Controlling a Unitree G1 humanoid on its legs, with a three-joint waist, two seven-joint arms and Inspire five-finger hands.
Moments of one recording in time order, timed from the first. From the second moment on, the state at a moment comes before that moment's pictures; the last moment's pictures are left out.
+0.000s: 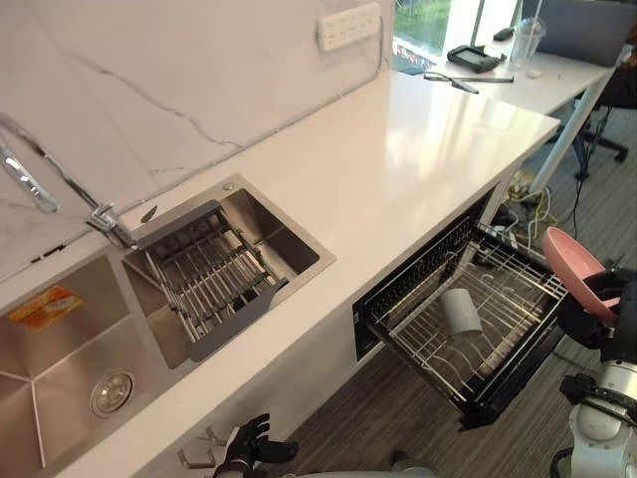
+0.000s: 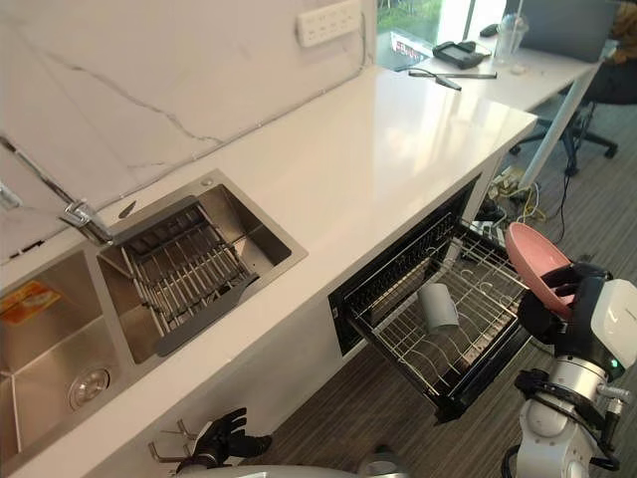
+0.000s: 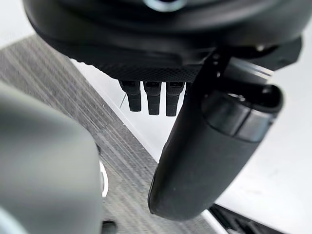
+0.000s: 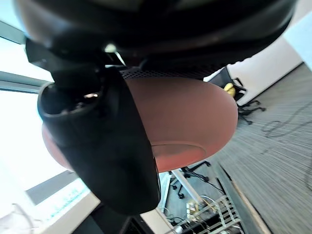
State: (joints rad) left arm 0.10 0.05 -0.05 1.07 -0.04 -0.14 0.06; right arm 0.22 -0.28 -0.52 -0.08 -0.57 -0.01 -0.34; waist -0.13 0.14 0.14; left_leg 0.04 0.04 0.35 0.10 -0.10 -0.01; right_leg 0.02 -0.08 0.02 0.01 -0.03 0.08
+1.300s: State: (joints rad) left arm -0.01 0.04 -0.07 0.98 -0.10 -0.20 0.09; right arm -0.33 -0.52 -0.27 0.47 -0.37 0.00 -0.34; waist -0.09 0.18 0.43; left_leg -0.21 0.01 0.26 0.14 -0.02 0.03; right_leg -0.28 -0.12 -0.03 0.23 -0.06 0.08
